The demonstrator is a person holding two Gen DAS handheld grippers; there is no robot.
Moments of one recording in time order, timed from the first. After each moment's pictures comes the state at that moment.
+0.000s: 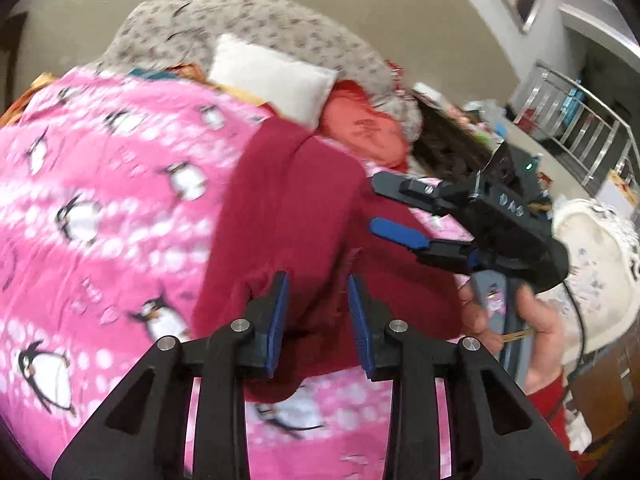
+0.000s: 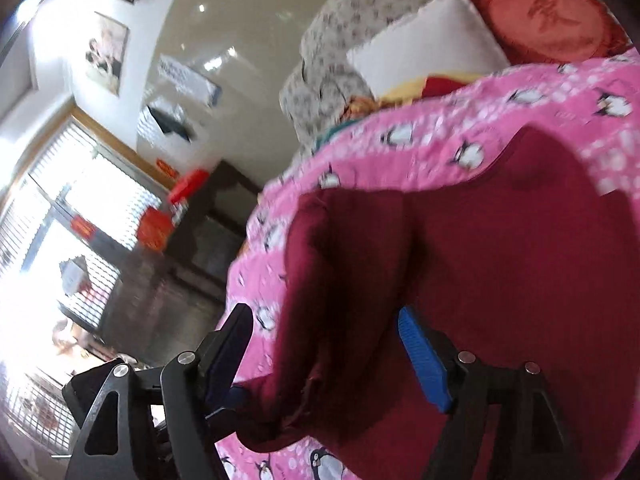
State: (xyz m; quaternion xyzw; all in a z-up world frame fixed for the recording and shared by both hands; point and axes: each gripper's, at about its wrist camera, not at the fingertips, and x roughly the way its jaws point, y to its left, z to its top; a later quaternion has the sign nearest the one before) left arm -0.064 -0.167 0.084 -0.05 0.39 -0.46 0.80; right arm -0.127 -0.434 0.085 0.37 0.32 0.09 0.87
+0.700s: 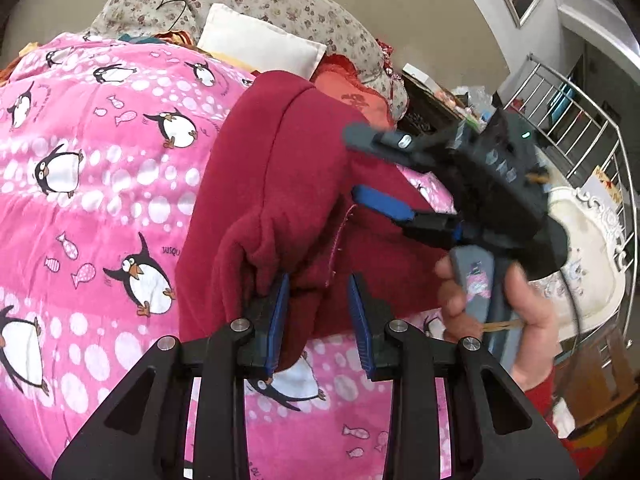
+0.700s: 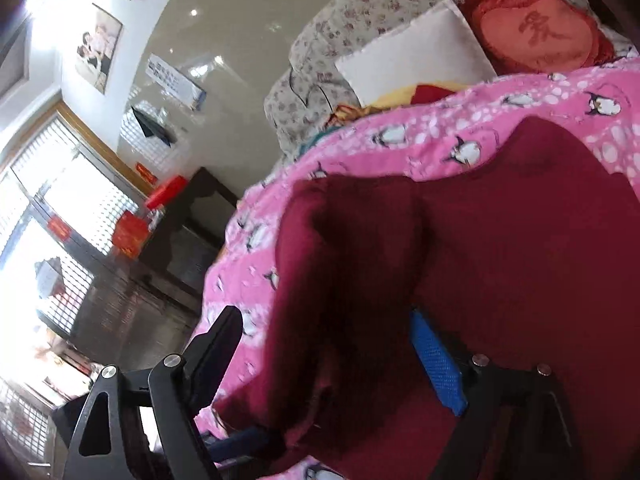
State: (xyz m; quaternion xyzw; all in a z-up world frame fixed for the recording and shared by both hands) left arm -0.077 -0.159 0.064 -0.06 0.41 -0.50 0.76; right arm -0.129 -0.410 0.071 0.35 0.31 0.04 0.88
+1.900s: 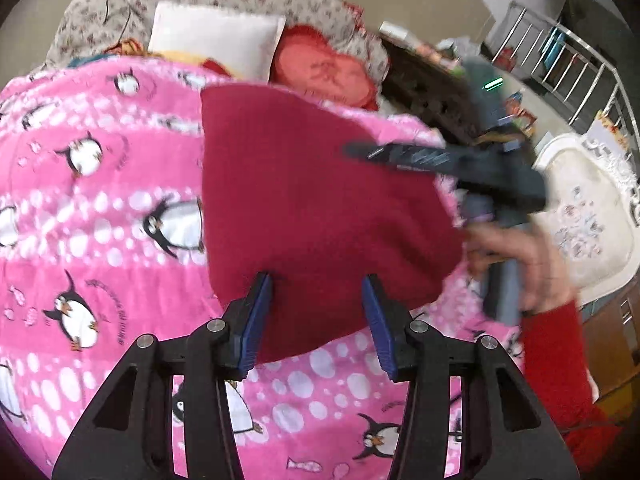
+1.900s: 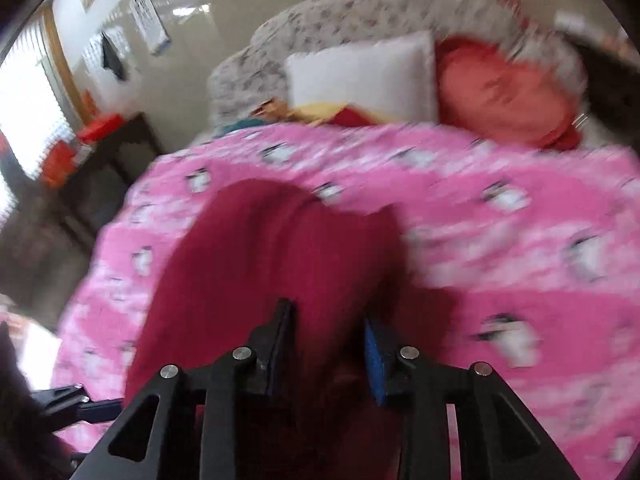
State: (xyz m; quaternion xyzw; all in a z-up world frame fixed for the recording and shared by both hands) left arm -0.110 -0.236 0.067 0.04 0.42 -0.51 0.75; right arm -0.154 -0.499 0.095 0.14 0.38 -0.09 0.91
